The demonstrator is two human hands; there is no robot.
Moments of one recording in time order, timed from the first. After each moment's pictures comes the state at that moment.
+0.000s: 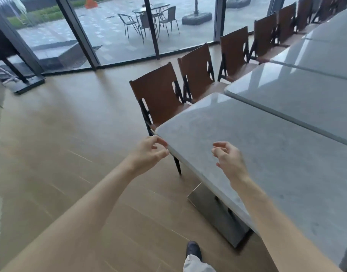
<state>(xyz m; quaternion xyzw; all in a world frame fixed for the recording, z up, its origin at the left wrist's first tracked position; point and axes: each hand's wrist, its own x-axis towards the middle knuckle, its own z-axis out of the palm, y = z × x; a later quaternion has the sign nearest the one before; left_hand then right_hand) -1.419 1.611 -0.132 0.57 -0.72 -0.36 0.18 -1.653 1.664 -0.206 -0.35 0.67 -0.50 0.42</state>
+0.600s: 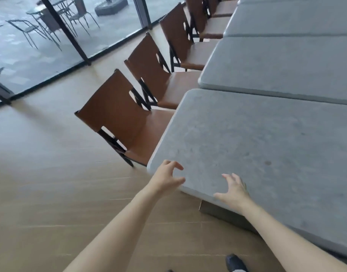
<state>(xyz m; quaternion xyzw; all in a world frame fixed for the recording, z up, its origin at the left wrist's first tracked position) -1.433 1.323 -0.259 0.40 -0.84 -0.35 -0.08 -1.593 1.496 -0.339 -0.27 0.86 -0.17 0.39</state>
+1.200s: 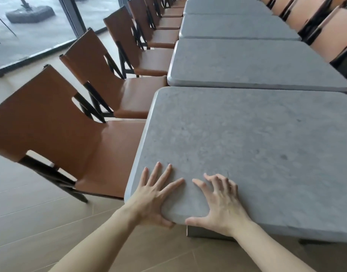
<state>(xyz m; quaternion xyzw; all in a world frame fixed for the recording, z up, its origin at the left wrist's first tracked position) -1.430 1.170 -0.464 0.01 -0.99 -0.03 -0.13 -1.544 1.390 -0.449 -0.42 0.90 -0.10 0.09</state>
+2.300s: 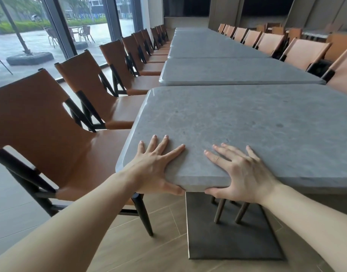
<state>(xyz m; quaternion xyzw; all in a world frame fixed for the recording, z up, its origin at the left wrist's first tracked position) -1.430 1.183 -0.471 0.03 -1.00 -0.01 -0.06 -1.540 1.429 -0.485 -0.46 0.88 -0.03 -0.13</state>
